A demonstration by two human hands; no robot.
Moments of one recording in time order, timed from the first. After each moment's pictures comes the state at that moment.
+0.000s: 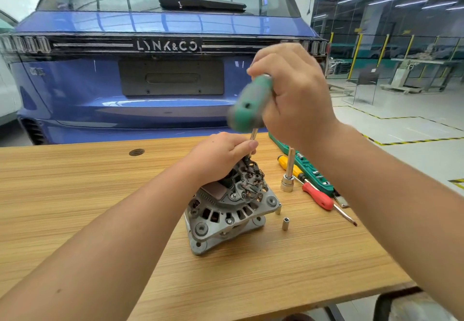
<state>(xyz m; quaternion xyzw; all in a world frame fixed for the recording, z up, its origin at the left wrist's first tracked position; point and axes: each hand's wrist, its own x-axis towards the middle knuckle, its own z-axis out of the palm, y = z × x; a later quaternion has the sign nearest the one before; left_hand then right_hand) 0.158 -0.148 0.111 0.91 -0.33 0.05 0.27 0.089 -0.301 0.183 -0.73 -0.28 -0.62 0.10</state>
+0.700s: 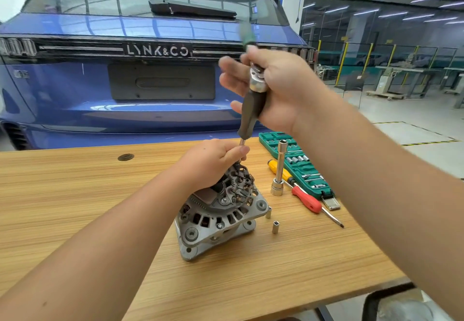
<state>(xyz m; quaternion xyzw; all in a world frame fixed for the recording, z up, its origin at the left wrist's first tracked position) 0.152 -0.149 0.113 0.91 -0.33 0.06 0.25 0.075 -0.277 0.232 -0.60 -0.08 -0.07 0.80</state>
